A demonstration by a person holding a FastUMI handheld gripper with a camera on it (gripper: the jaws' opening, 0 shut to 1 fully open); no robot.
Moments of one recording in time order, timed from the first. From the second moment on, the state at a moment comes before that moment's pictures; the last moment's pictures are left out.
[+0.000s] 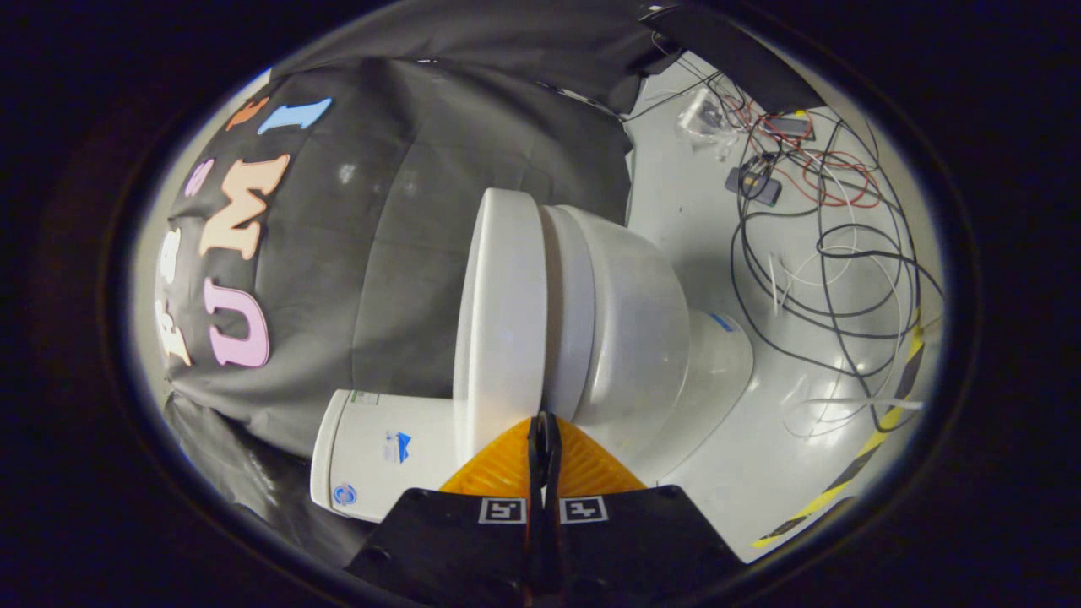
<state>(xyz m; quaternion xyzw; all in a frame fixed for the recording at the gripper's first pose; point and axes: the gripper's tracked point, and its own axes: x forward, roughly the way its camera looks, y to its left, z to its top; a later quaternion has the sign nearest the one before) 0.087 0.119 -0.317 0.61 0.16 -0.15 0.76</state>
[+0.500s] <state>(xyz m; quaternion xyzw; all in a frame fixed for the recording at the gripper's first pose) 0.092 0.122 -0.249 0.53 0.16 -0.15 0.82</state>
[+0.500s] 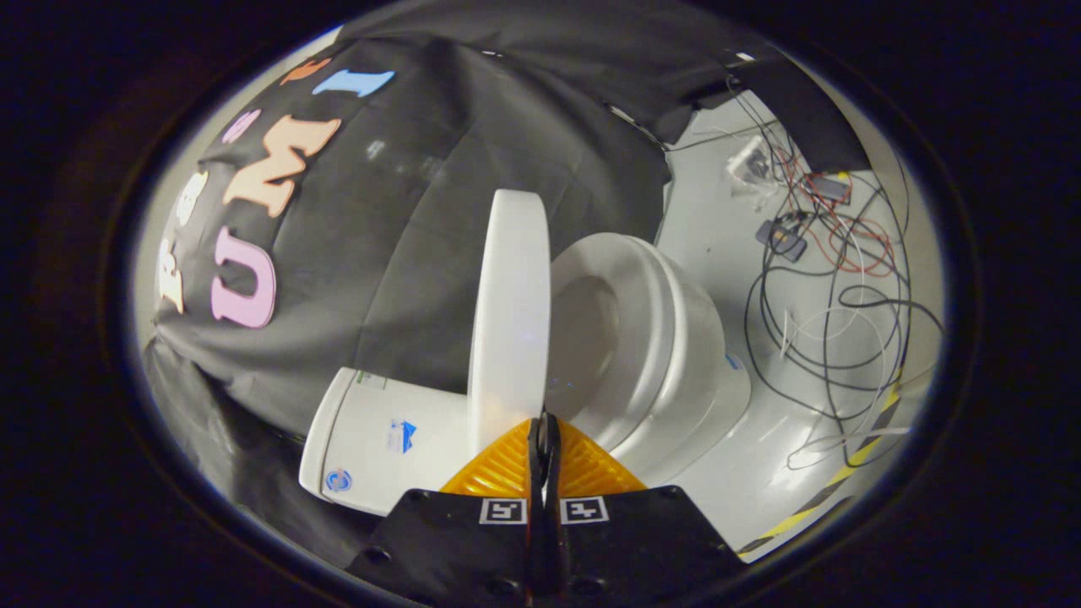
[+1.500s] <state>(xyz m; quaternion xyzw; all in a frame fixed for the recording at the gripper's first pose) 0.116 0.165 -0.147 0.45 0.17 -0.16 0.87</state>
